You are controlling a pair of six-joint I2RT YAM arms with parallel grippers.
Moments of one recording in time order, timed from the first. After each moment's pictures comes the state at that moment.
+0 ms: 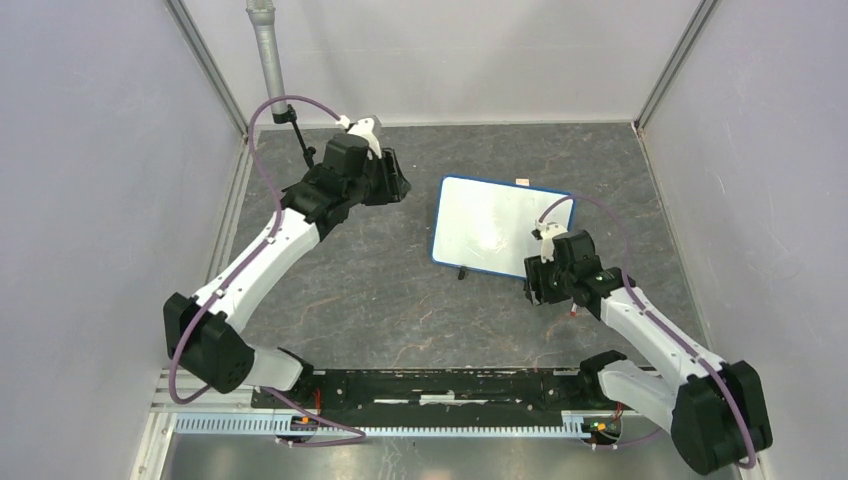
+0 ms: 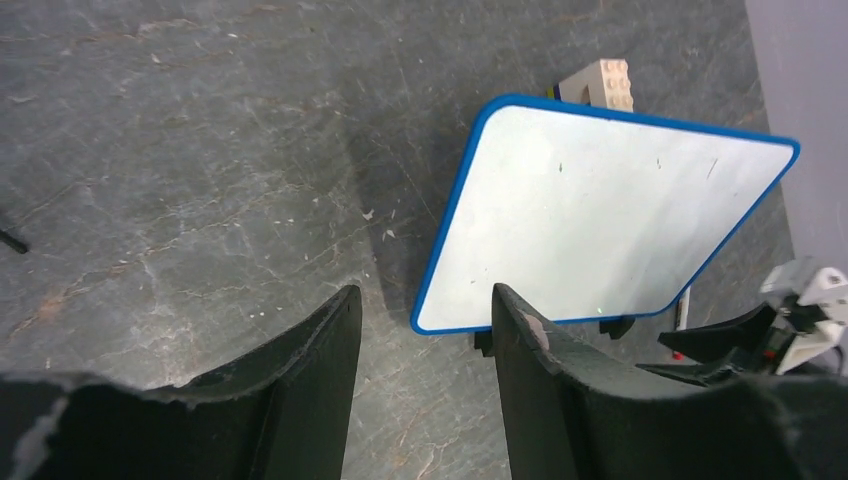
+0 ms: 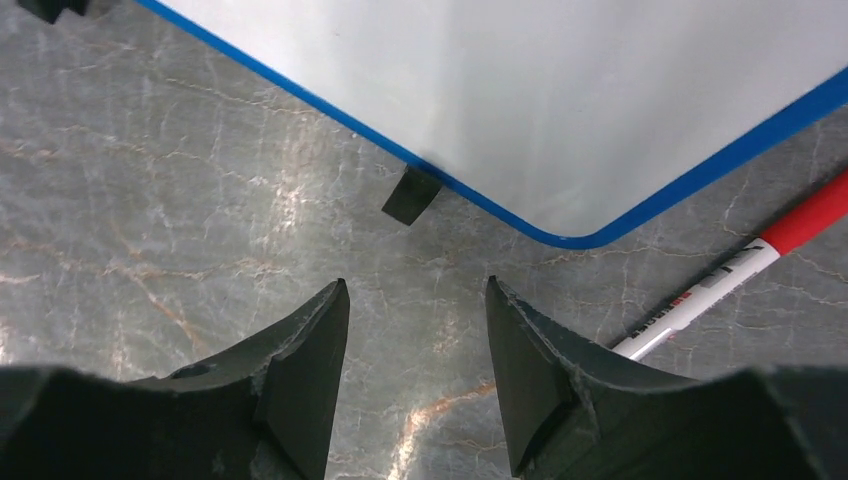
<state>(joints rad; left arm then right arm) -0.51 1.41 1.30 -0.45 0.00 -0.46 0.34 0.98 0.53 -0.50 -0.10 0.08</state>
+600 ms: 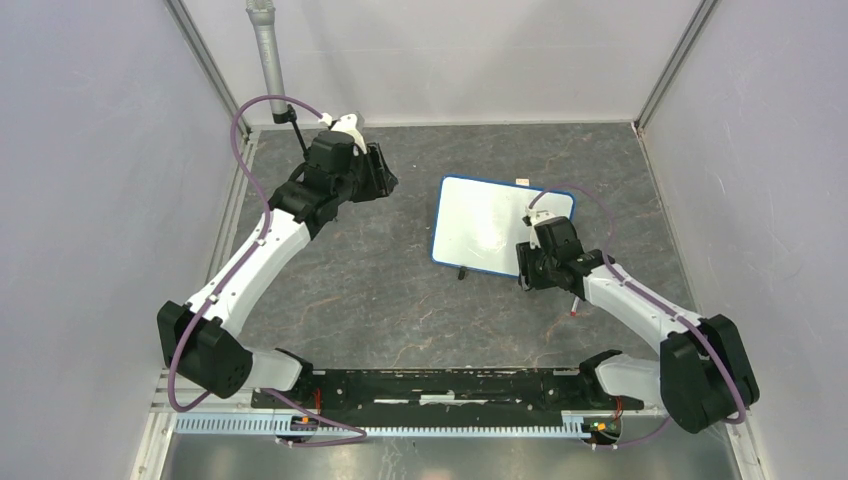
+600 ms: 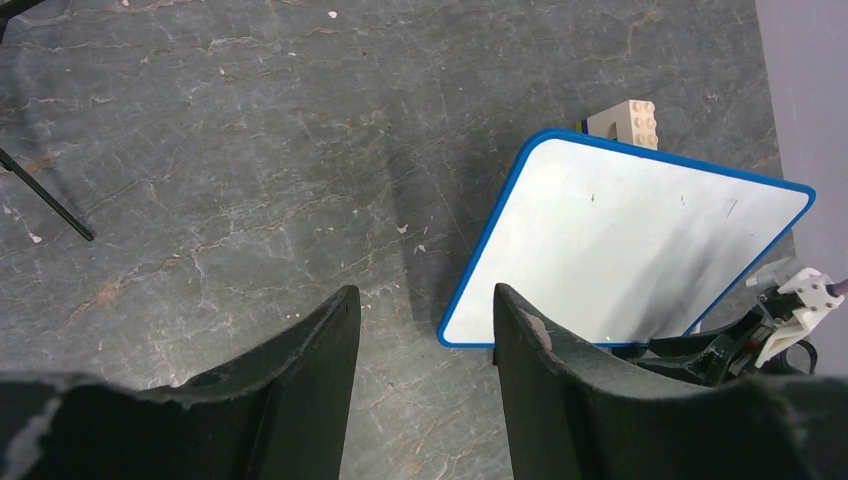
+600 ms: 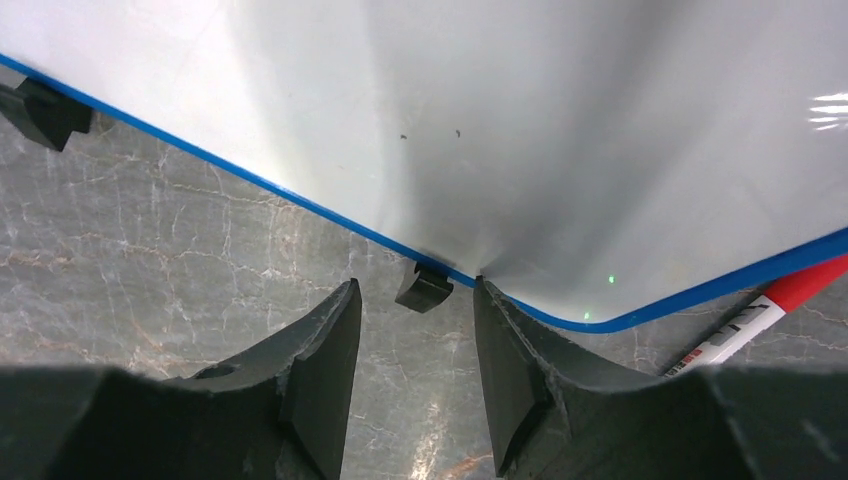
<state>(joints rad) -0.44 1.36 1.30 -0.47 -0.03 -0.48 0.40 1.20 0.63 -0.40 0.02 0.20</state>
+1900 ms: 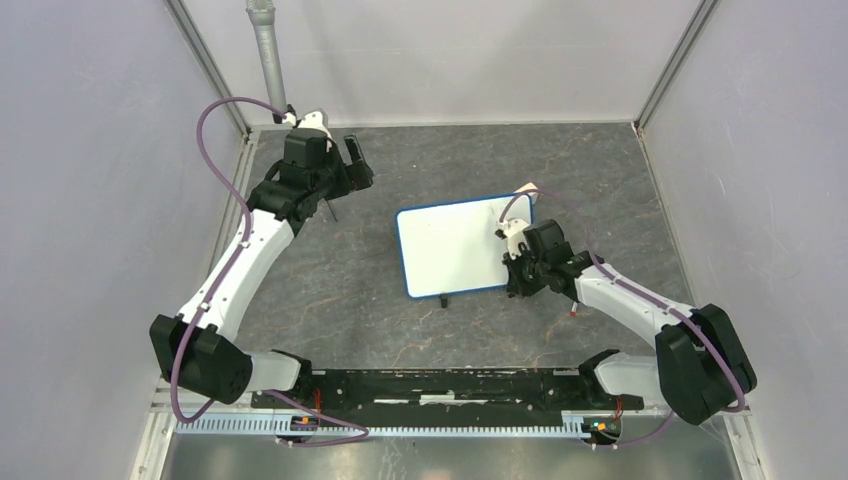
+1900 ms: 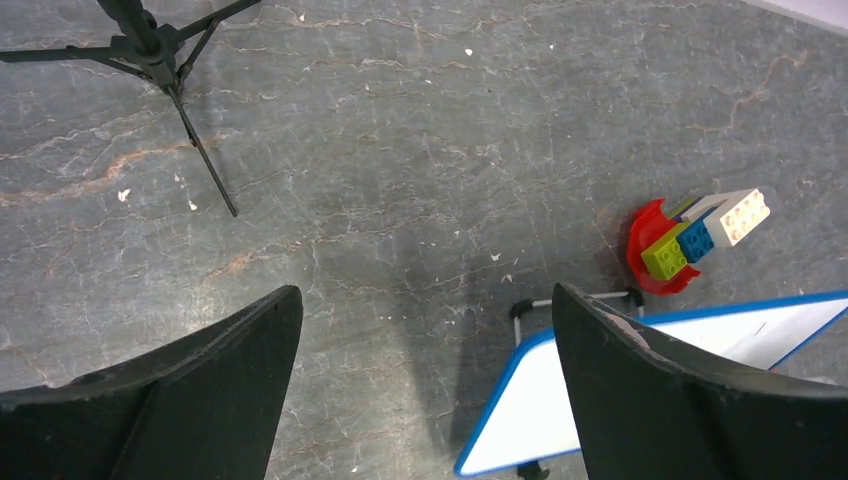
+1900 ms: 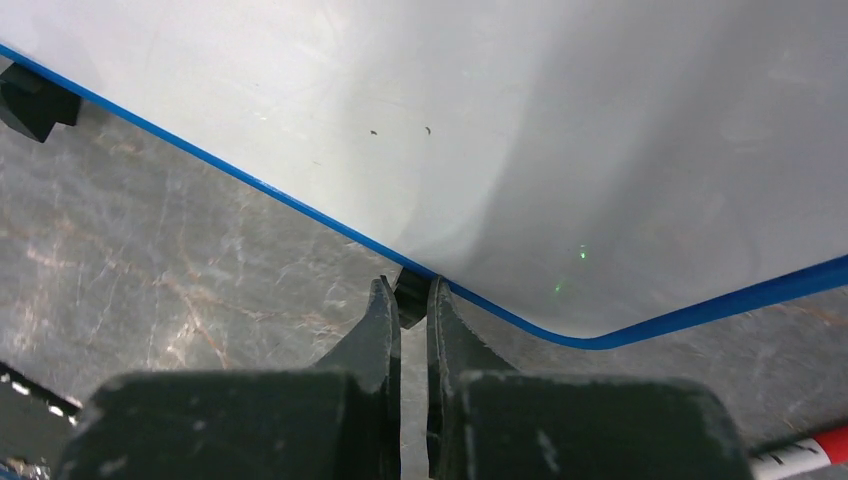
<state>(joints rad) -0.32 1.33 1.30 -0.54 -0.12 -0.47 0.47 1.25 0.62 -0.34 -0.14 -0.03</state>
